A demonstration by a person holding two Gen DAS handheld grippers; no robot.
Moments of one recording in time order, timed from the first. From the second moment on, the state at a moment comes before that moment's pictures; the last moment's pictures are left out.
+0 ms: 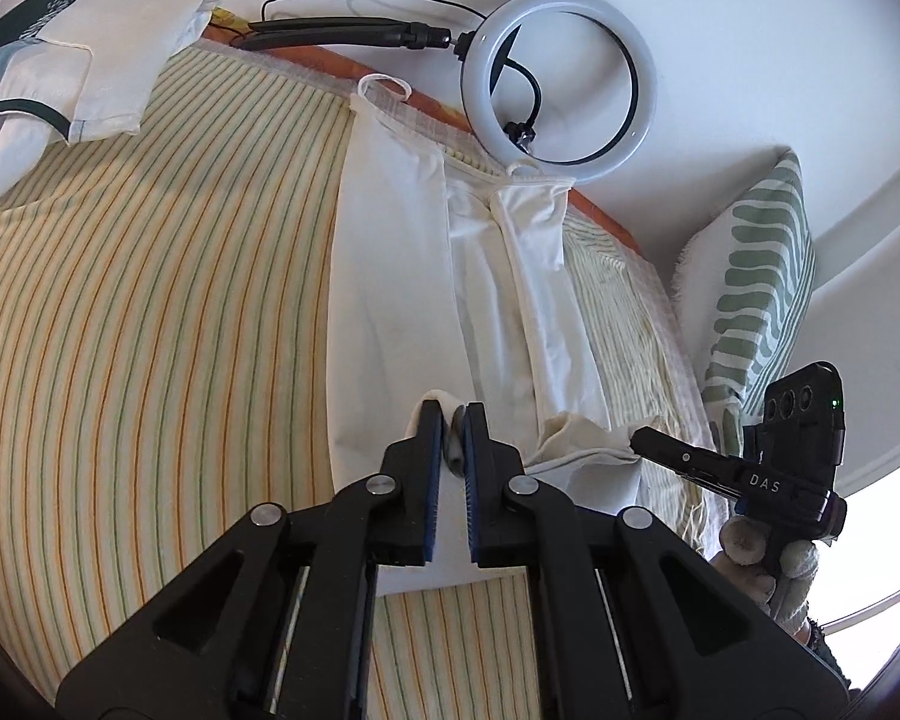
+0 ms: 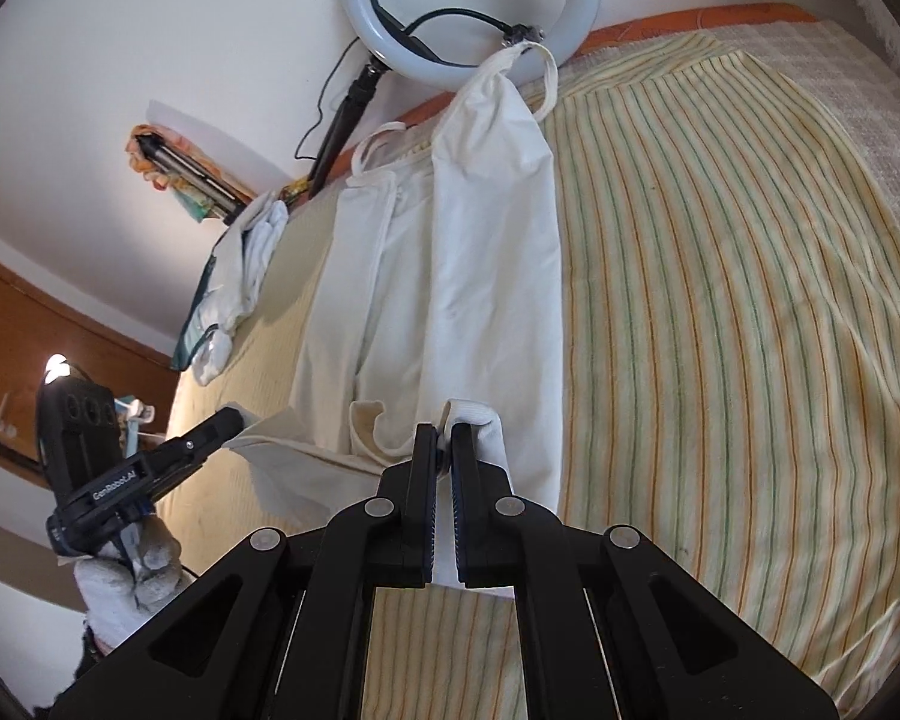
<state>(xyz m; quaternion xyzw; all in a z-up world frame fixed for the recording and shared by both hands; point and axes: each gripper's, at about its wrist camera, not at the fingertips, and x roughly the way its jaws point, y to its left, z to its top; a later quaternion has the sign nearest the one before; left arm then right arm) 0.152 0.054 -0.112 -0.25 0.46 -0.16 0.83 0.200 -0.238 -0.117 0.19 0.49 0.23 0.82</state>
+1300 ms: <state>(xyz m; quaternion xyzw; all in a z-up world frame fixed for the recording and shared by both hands) 0.163 0.038 -0.124 -0.11 0.46 -0.07 0.88 0.205 -0.210 -0.105 -0.01 0.44 0.18 0.88</state>
